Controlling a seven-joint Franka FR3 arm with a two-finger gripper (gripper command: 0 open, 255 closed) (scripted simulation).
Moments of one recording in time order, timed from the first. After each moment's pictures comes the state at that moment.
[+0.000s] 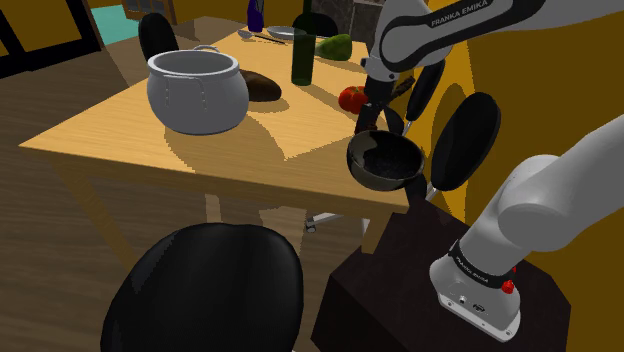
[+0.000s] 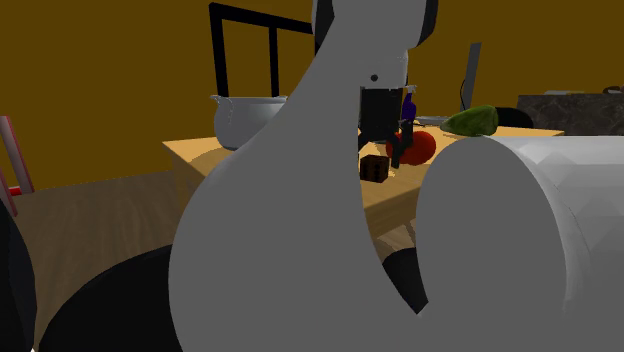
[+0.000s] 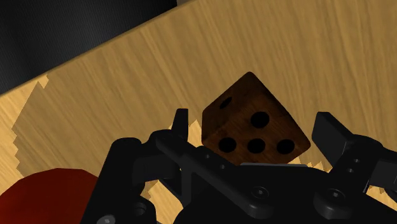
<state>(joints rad) 0.05 -0.34 -0.17 -2.47 -0.06 2.13 -0.32</state>
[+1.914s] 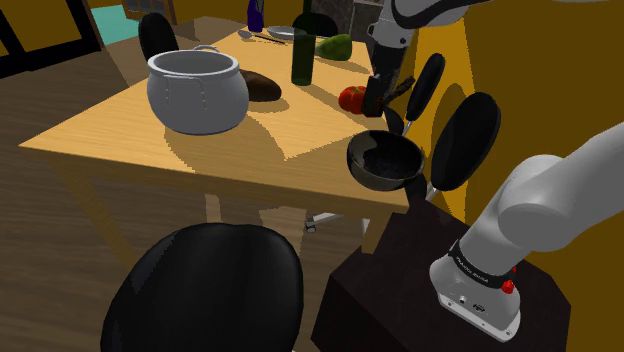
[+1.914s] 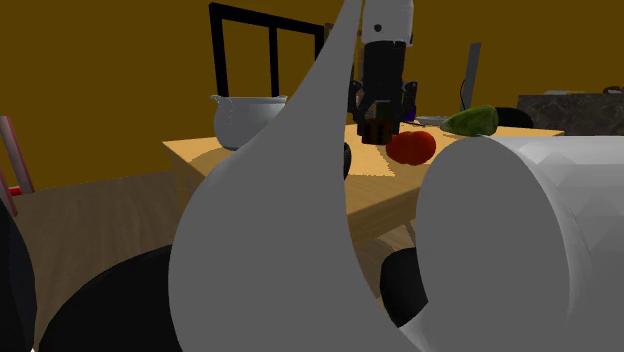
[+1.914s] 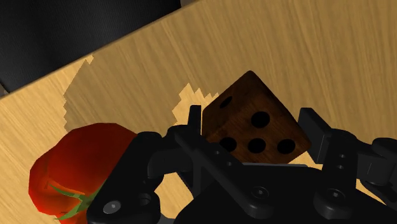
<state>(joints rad) 0.05 -0.41 -0.16 -2.32 -0.06 1.92 -0.32</state>
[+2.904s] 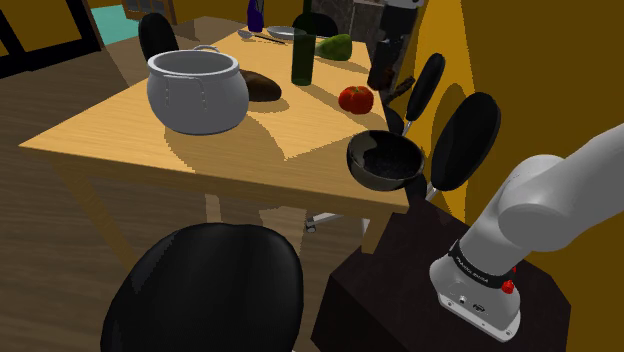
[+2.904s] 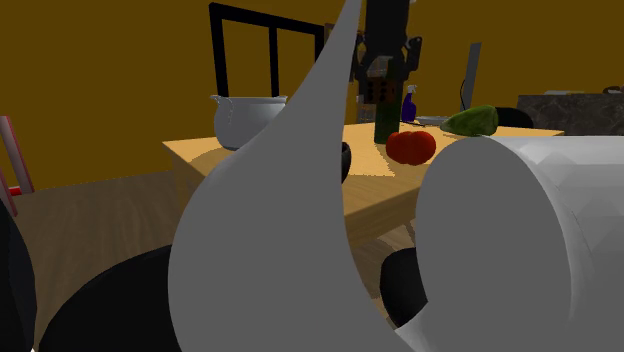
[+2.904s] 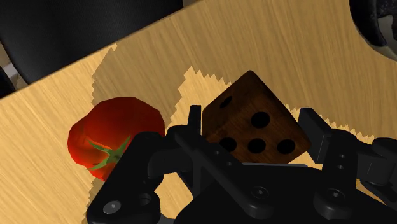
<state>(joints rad) 0.06 -0.42 -0.15 -2.13 -0.06 1.71 -0.32</state>
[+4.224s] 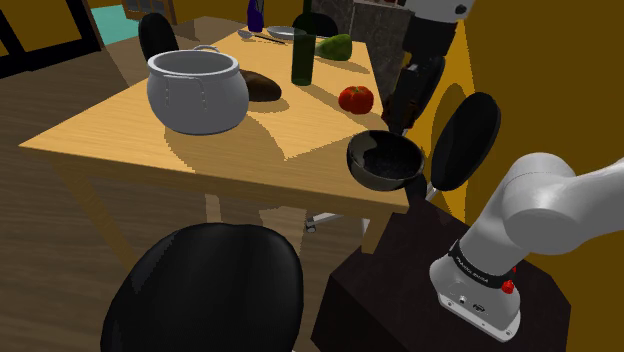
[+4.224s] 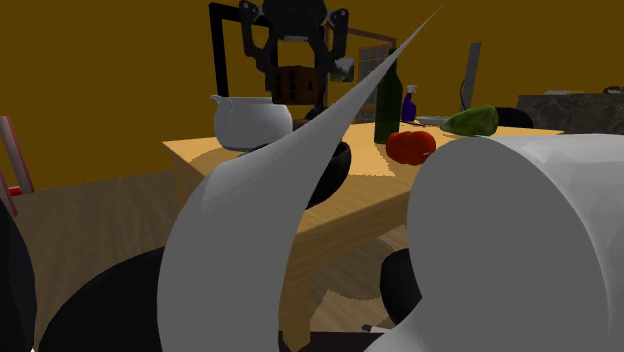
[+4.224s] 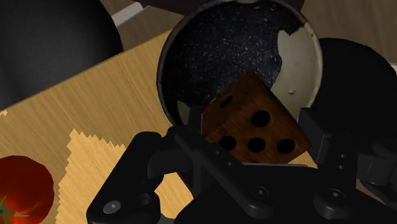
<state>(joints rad) 0.16 -0.84 0.12 -2.41 0.09 1.58 -0.01</state>
